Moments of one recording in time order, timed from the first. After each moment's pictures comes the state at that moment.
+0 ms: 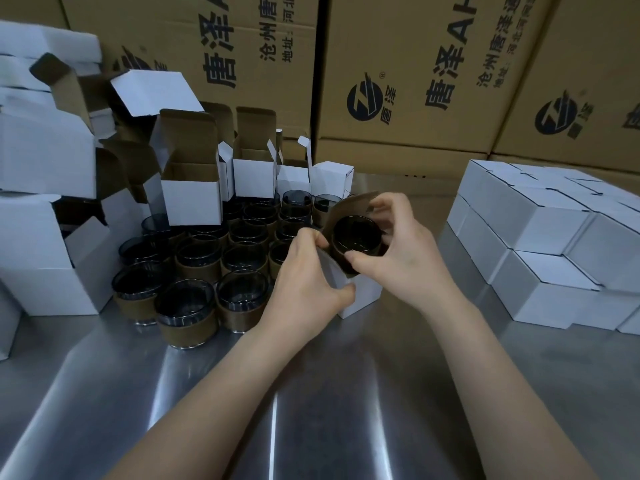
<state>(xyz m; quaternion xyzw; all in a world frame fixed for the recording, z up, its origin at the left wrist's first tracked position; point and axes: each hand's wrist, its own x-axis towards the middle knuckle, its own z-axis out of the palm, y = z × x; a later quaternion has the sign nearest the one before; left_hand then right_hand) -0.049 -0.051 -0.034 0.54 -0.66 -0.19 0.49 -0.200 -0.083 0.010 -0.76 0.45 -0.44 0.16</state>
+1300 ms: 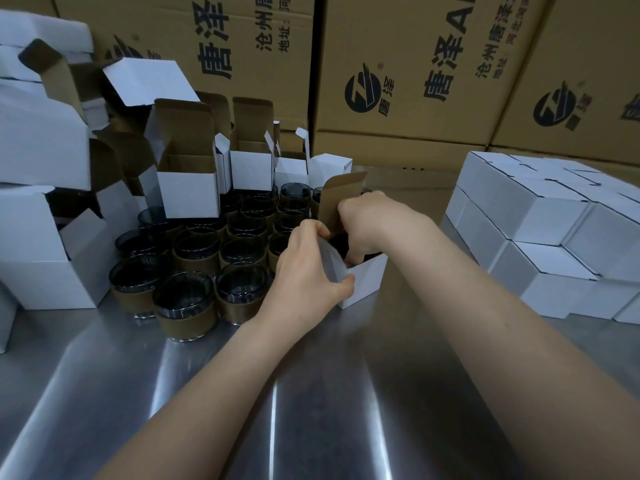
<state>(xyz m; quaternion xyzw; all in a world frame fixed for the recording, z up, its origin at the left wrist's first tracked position) -0.047 -0.052 -0.036 0.54 -0.68 -0.17 0.47 -0.150 -0.101 0.067 -0.81 0.58 0.10 -0.01</state>
